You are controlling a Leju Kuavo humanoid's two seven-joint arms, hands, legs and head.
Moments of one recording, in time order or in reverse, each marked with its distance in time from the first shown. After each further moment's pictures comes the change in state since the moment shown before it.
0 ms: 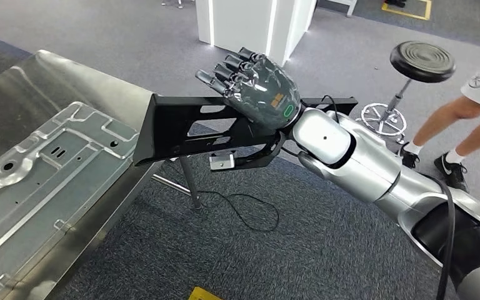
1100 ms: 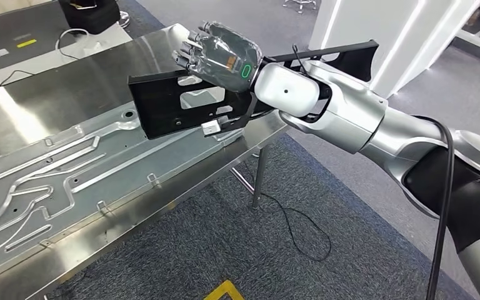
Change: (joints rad) left arm 0.003 -0.002 -0.017 0.000 -0.022 -0.003 0.014; right arm -0.399 0.087 0.339 0.301 0.049 0.168 -0.037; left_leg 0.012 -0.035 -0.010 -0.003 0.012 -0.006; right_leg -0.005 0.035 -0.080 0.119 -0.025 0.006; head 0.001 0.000
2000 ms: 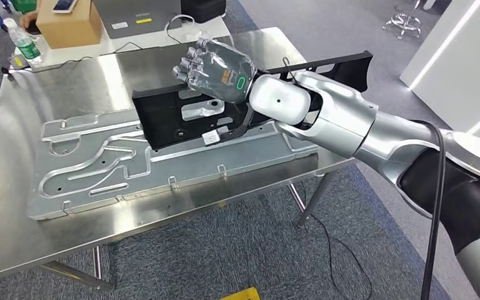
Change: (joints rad) left arm 0.008 0.001 -0.002 0.000 0.023 0.008 0.004; right arm 0.000 0.013 0.061 0.036 -0.027 -0.008 0.014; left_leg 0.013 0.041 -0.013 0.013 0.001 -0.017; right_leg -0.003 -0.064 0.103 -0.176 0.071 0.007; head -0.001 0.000
